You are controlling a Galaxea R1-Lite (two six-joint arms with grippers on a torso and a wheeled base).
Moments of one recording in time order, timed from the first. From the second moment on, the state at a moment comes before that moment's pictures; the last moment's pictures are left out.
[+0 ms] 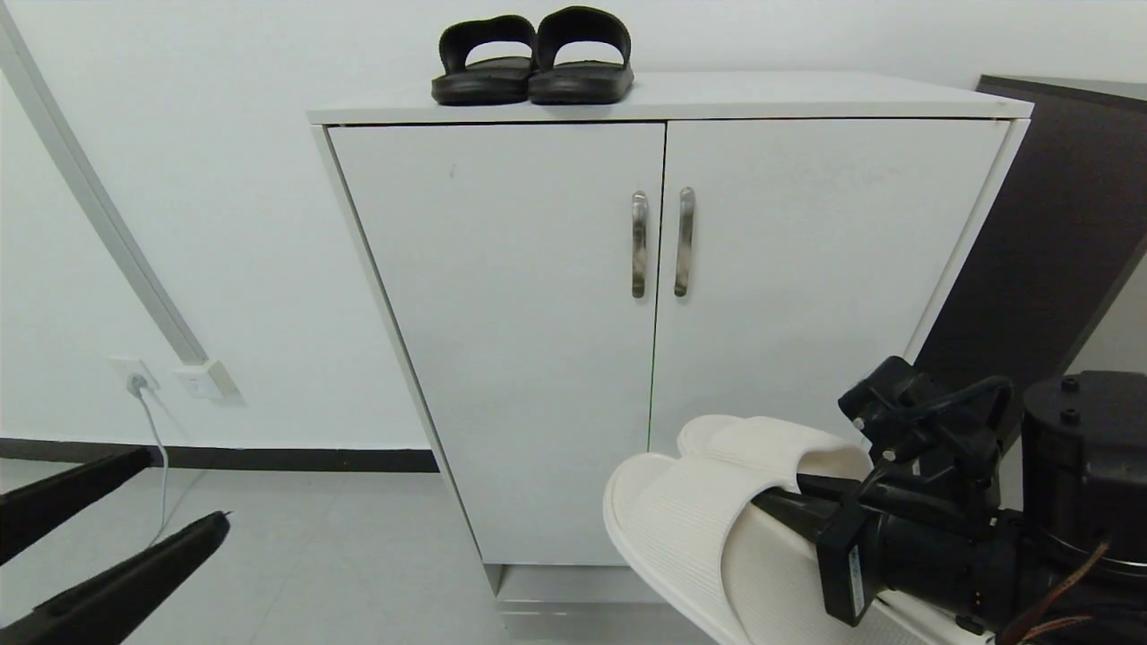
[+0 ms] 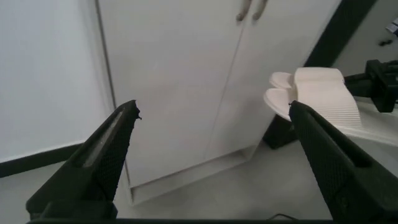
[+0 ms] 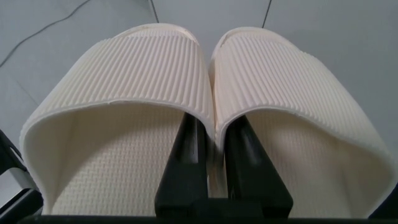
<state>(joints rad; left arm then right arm) -0.10 0.77 -0.36 -0.35 -0.41 -0.11 0.85 1.44 -0.58 -0.54 -0.11 0.04</state>
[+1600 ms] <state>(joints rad) -0.71 1.66 -1.17 -0.53 -0.44 -0.31 0.83 1.46 -0.58 -0.55 -0.11 0.03</state>
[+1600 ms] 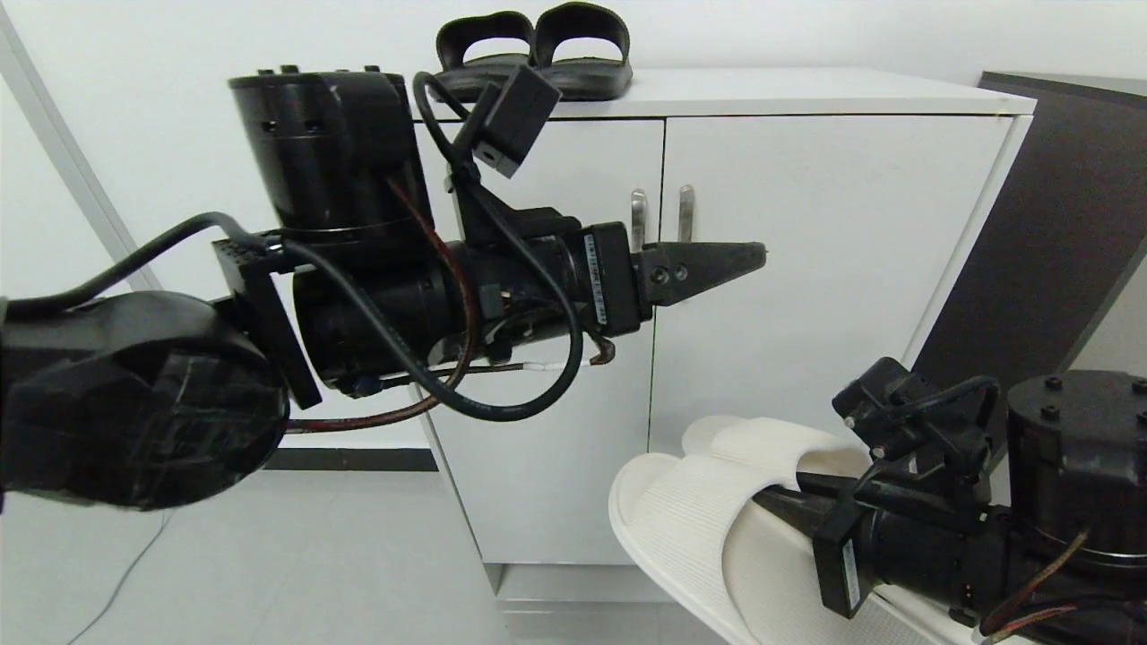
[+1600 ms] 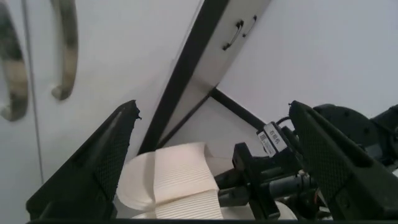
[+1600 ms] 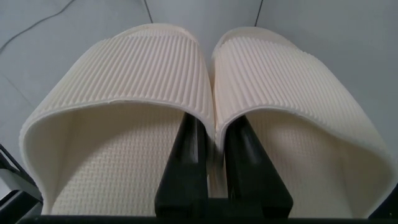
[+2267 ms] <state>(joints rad) -0.70 1.81 -1.38 -0.42 -0.31 -0.31 0.83 1.46 -0.58 -0.55 -0.11 0.03</state>
